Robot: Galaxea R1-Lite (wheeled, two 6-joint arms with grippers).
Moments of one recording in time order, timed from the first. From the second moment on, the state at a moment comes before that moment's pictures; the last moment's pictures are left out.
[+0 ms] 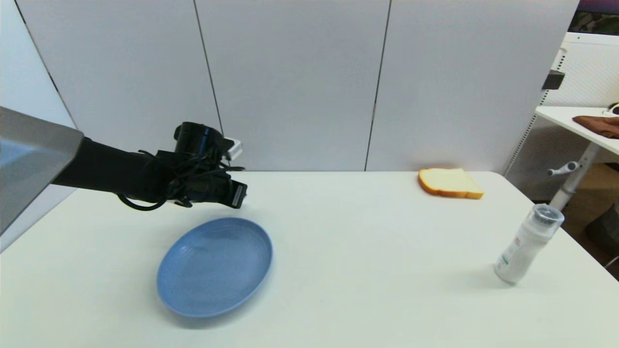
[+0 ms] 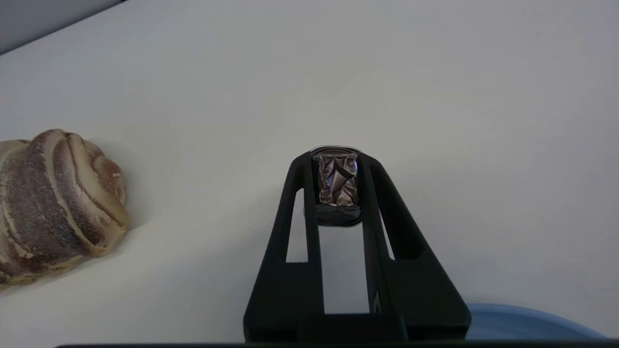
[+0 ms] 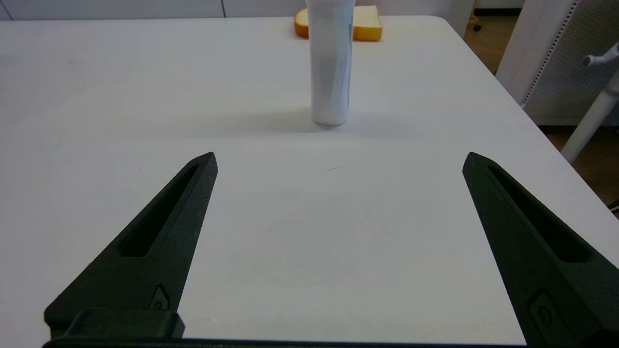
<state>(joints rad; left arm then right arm) -0.31 2.04 -1.31 -0.06 -0.04 0.15 0.00 0.00 0.00 0.01 0.00 0.00</state>
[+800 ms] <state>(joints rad) -0.31 2.06 -1.30 -0.06 -0.05 0.16 0.00 0.00 0.00 0.01 0.00 0.00</state>
